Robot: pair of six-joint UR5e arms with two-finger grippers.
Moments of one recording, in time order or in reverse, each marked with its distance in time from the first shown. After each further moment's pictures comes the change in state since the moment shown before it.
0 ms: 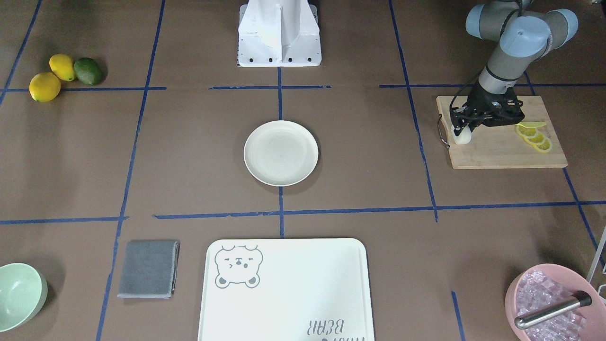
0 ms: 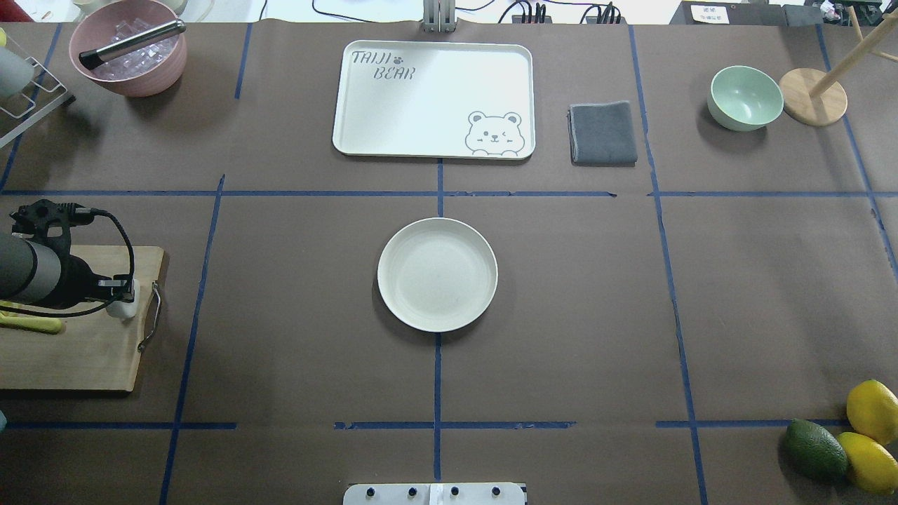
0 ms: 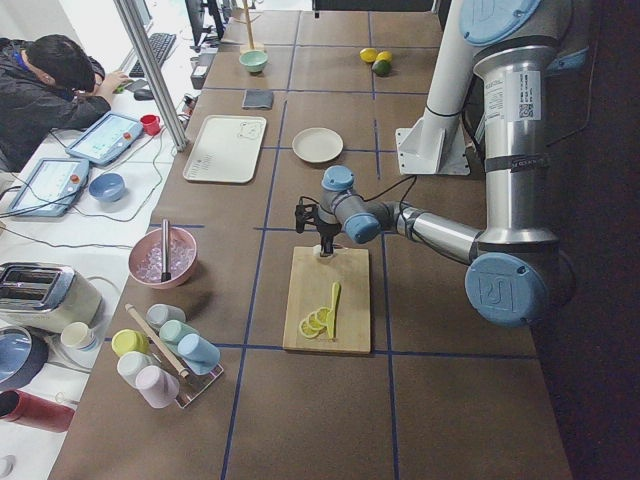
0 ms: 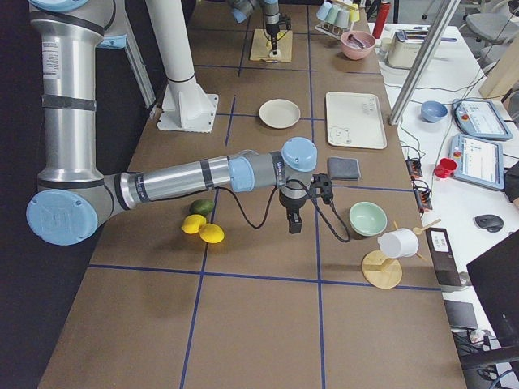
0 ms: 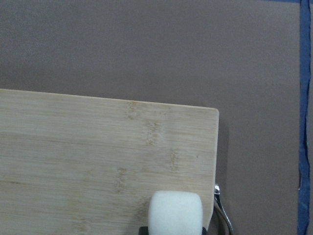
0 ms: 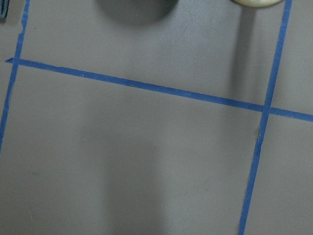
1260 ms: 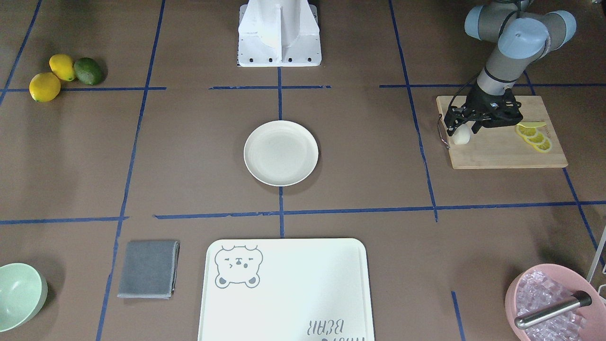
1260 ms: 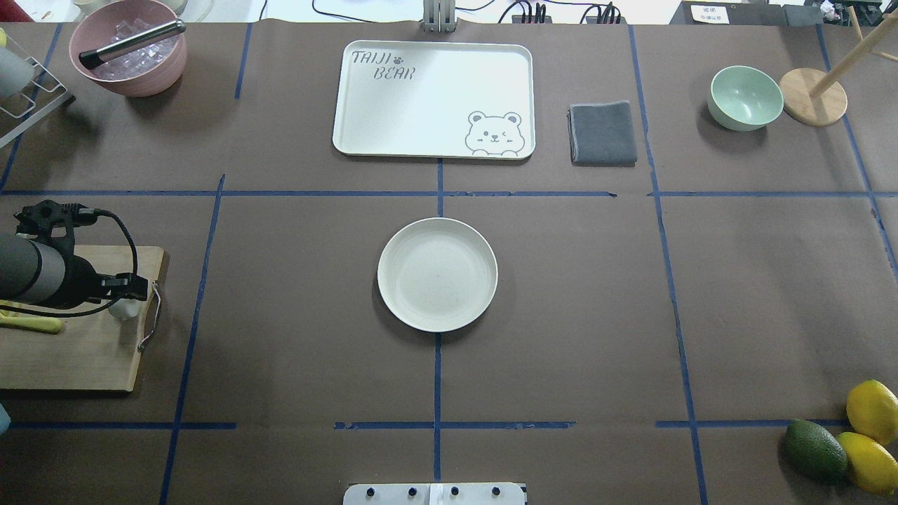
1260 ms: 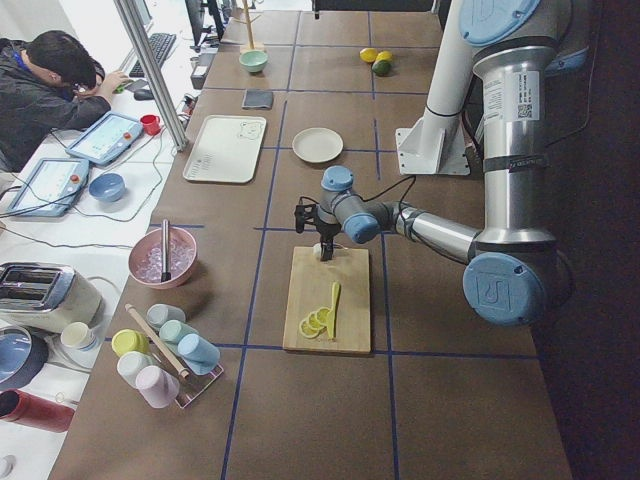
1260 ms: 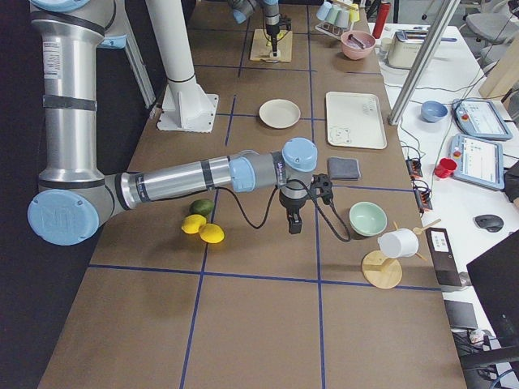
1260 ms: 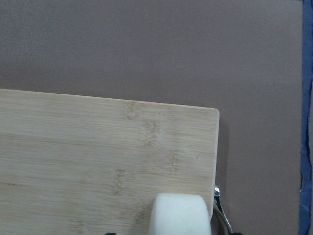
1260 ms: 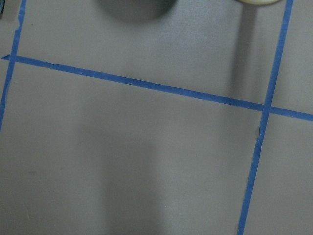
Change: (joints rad) left arm 0.007 -0.007 0.010 -0.002 0.006 -0.008; right arm -0.012 0.002 -0.004 0.000 -0.010 0.000
